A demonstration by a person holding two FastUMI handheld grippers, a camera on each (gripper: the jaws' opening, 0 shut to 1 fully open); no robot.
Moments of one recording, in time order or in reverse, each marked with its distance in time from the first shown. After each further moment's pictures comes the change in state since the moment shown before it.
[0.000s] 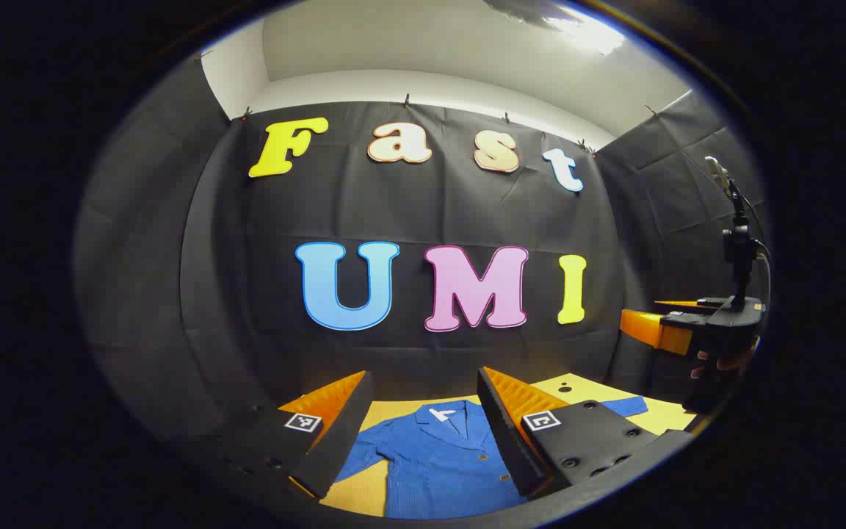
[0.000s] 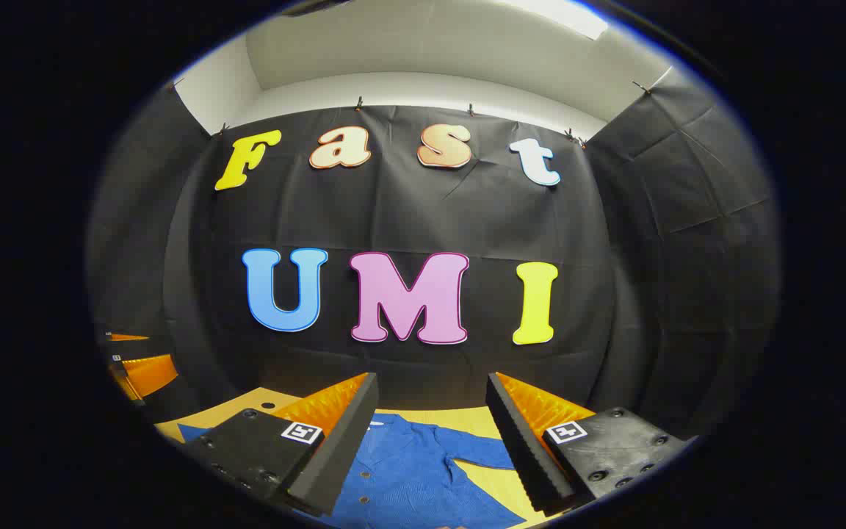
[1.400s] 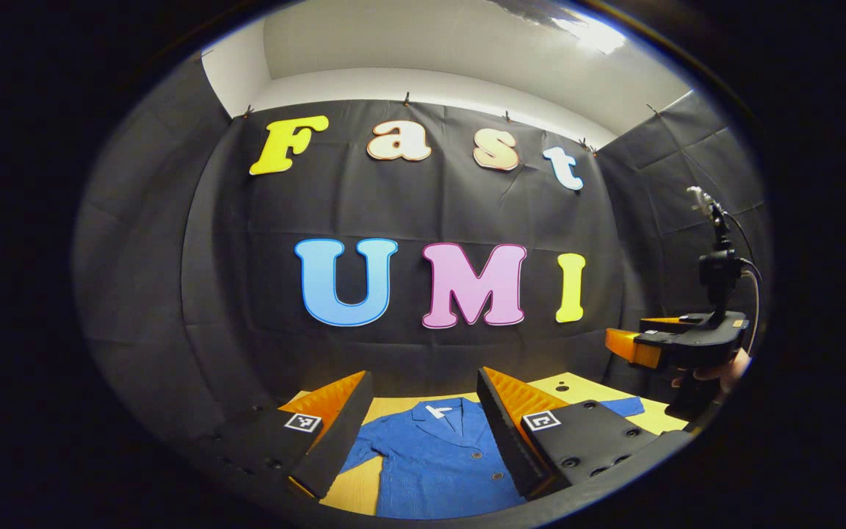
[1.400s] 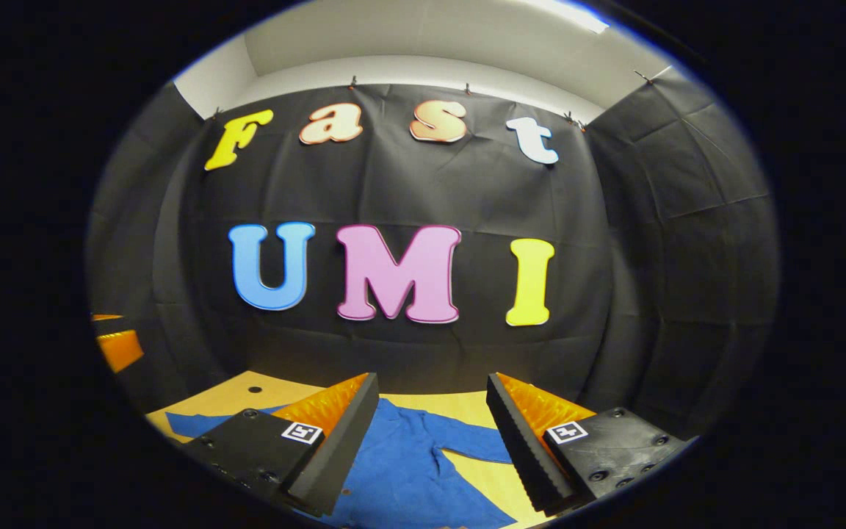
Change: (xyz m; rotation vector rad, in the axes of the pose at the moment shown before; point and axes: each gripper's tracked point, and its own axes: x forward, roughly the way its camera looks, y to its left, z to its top) left arm -0.005 -0.012 -0.006 -0.024 0.021 0.021; right arm 0.044 -0.042 -0.048 -0.019 0.099 -0.056
